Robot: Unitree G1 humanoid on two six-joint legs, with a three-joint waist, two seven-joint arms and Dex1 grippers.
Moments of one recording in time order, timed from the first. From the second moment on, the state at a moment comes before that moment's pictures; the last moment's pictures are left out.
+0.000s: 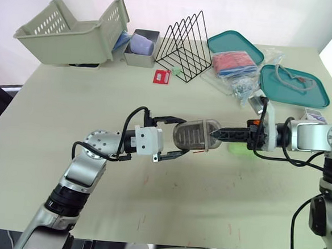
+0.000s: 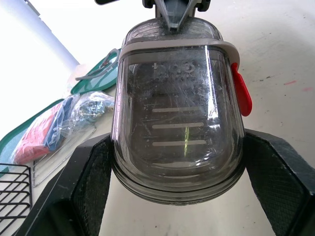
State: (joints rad) left arm -0.30 0.59 -0.17 -0.22 -0.13 -0.14 -0.98; right arm -0.71 -0.62 -0.17 -0.01 1.38 1.61 0.40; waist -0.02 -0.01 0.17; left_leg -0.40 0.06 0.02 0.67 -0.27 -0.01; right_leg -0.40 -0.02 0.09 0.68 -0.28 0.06
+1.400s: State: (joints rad) left arm -0.27 0.62 -0.16 -0.24 -0.16 -0.09 -0.98; right arm -0.64 -0.86 -0.25 0.14 1.29 1.56 0.60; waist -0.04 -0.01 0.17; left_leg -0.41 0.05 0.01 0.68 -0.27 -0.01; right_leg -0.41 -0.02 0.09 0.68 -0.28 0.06
